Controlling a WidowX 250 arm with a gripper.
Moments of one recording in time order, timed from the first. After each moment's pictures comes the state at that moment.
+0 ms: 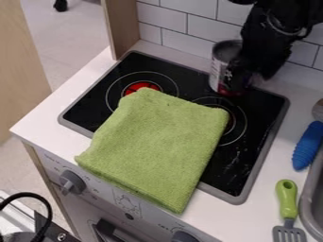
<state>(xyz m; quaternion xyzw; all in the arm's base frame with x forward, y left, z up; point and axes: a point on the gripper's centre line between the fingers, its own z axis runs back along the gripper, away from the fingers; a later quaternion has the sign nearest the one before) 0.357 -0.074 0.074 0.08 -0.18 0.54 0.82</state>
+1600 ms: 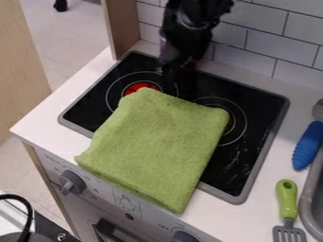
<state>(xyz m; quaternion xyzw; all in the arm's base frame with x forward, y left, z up) 0.349 0.042 0.067 0.03 -0.22 0.63 0.74</state>
